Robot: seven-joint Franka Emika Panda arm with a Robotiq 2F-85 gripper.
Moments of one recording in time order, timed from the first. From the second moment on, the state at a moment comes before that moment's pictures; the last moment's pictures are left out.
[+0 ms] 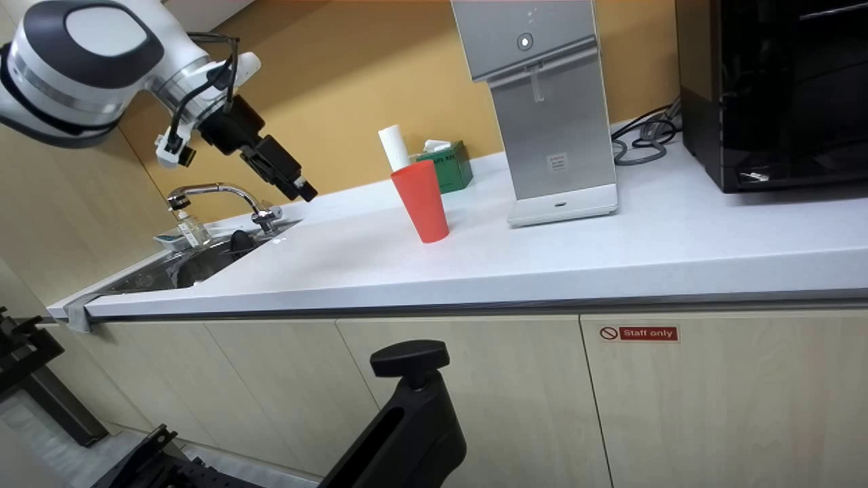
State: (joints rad) arm -0.20 -0.53 0.18 -2.71 -0.12 2.52 0.53
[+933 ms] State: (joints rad) arm -0.47 -0.28 0.42 -2.63 -0.43 2.79 0.86
